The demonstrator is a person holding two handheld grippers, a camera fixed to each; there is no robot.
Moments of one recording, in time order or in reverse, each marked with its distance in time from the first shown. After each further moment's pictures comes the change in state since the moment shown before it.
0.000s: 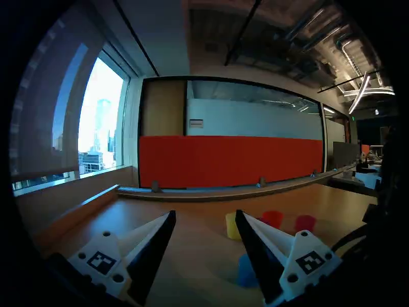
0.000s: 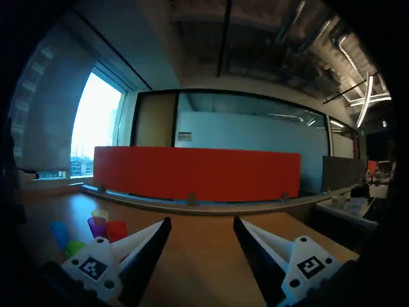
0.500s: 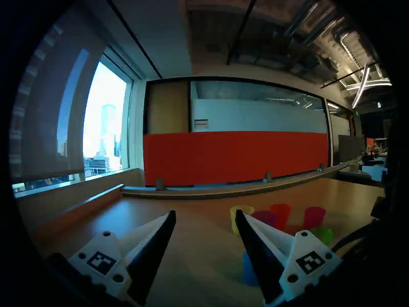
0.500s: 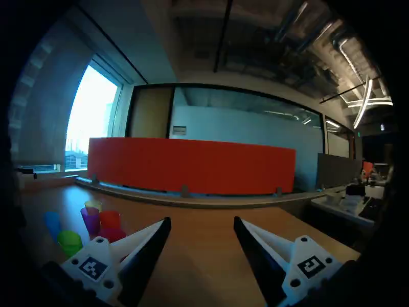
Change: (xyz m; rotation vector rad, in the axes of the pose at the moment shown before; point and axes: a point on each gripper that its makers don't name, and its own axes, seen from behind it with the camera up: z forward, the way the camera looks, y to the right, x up) left arm -0.030 0.000 0.008 0.063 0.012 0.036; right arm -0.025 0.008 -0.001 -0.041 -0.035 -0.029
